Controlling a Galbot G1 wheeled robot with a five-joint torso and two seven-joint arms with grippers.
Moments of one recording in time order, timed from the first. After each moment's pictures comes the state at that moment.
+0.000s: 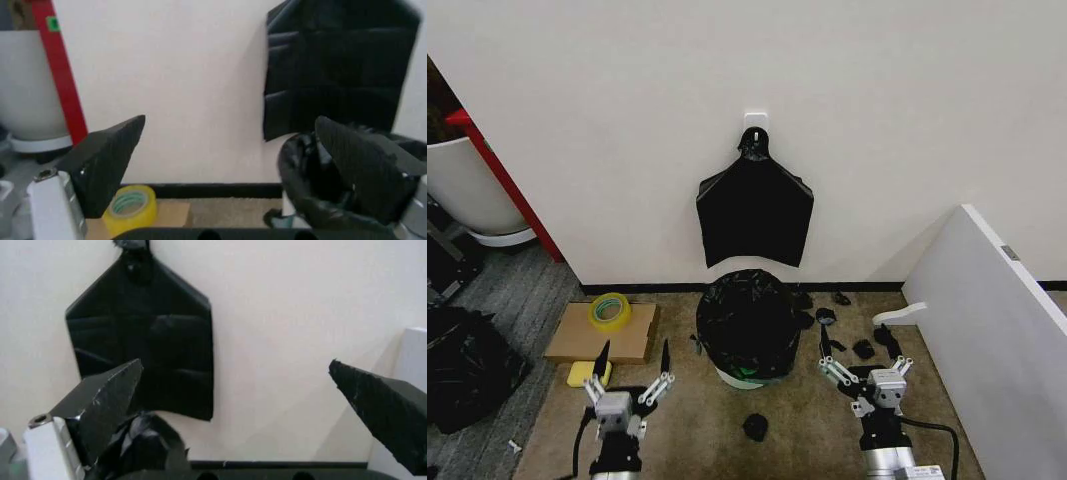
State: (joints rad) left arm 1.96 -1.36 -0.39 -2.21 0.07 -0.45 -0.30; right arm -1.86 1.53 0.42 2.27 -0.07 0.32 0.08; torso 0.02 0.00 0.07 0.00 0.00
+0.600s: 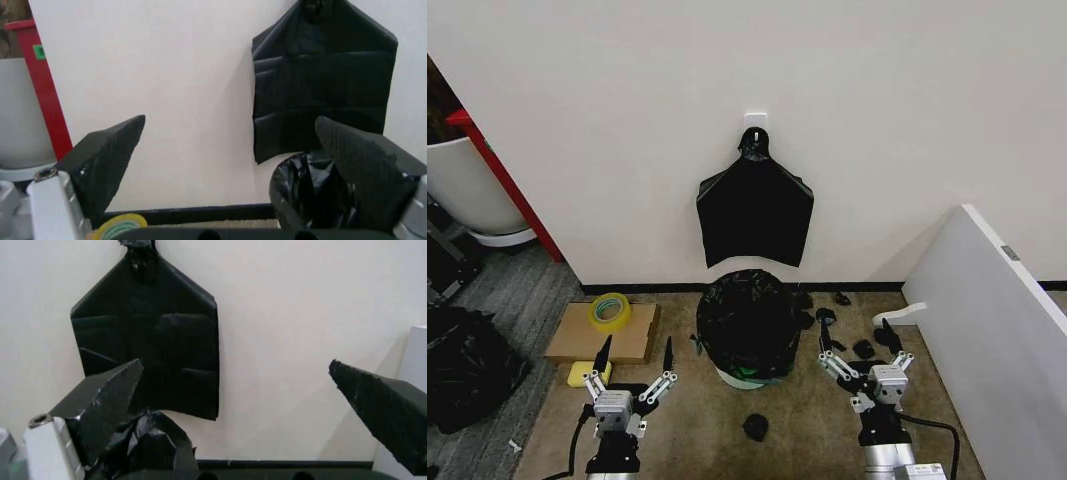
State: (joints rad) left arm 1.93 -1.31 -0.39 -2.25 0.07 -0.43 -0.30; right arm -1.86 1.58 0.40 2.26 -0.10 0.33 0.05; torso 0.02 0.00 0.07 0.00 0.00
